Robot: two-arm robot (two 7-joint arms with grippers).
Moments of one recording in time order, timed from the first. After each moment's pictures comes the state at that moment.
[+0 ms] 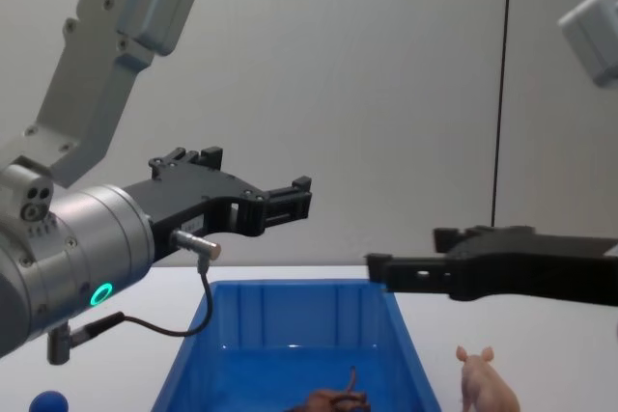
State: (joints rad) left arm -0.24 0.38 0.45 -1.63 -0.20 0.01 -0.01; right arm 0.20 0.28 -0.31 -1.61 0.25 0.26 0.50
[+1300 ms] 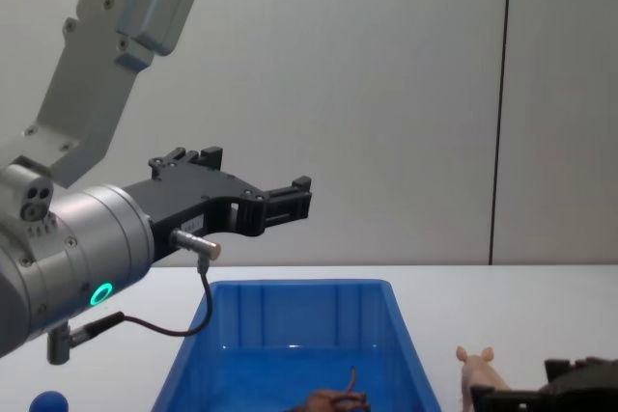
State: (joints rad) left arm -0.24 0.38 0.45 -1.63 -0.20 0.01 -0.01; right arm 0.09 0.34 -0.29 -1.59 0.29 0.35 0.28
